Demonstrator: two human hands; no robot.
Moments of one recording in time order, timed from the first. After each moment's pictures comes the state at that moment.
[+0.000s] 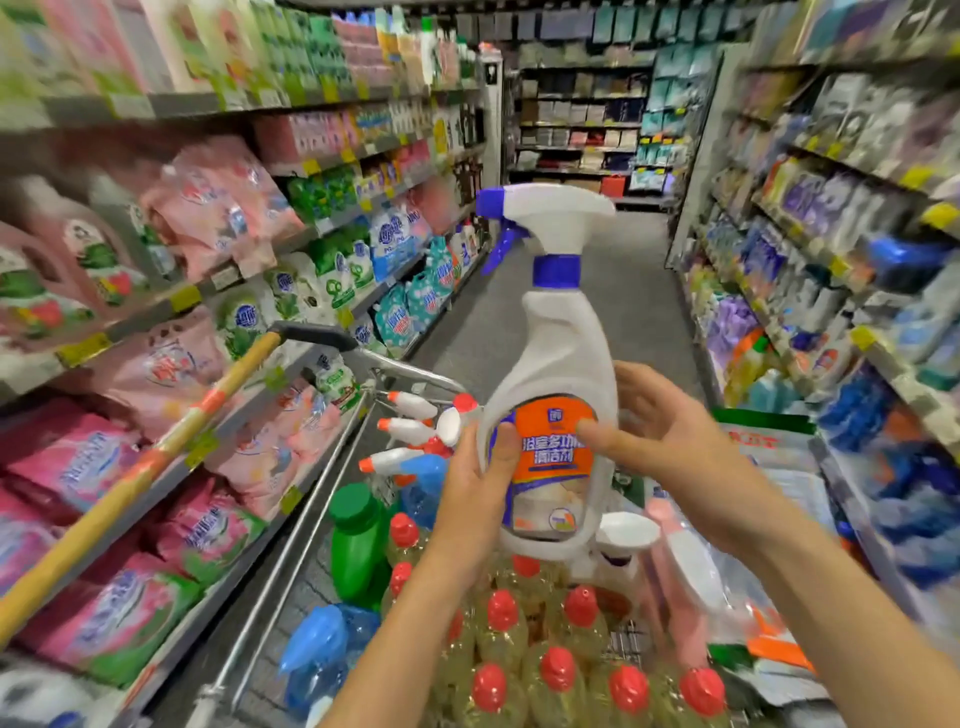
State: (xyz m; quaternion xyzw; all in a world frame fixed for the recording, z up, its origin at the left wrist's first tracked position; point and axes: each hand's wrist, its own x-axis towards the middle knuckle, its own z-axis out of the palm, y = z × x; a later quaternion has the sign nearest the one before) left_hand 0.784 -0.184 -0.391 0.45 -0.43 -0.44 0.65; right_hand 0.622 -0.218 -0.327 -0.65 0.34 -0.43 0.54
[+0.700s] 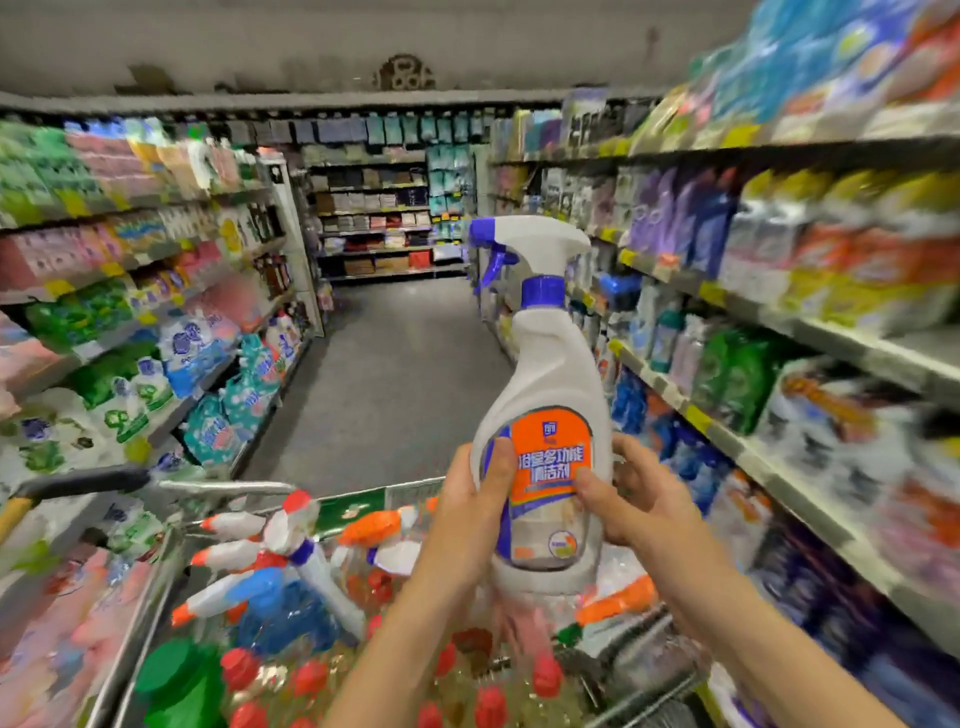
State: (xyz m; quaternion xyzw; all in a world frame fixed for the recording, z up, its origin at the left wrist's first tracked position) left_hand 0.665 -0.176 -0.336 0.37 -0.55 -0.52 0.54; right_hand 0.520 -0.124 -0.321 -0.51 0.43 -0.61 0.44
